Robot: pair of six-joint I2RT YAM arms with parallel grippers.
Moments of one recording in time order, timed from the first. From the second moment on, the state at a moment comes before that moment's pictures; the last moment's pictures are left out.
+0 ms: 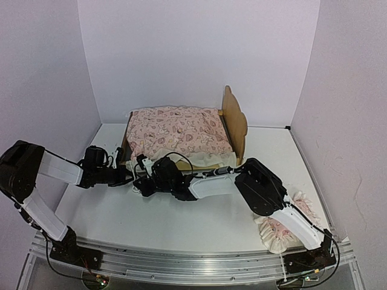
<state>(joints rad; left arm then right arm) -0.27 1.56 0.55 0.32 0.53 -0.43 1.06 2.63 1.97 0.29 -0.16 0.40</state>
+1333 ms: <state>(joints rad) -0.27 1.60 0.54 0.45 0.54 -0.44 1.00 2.59 1.92 0.30 -0.19 0.45</state>
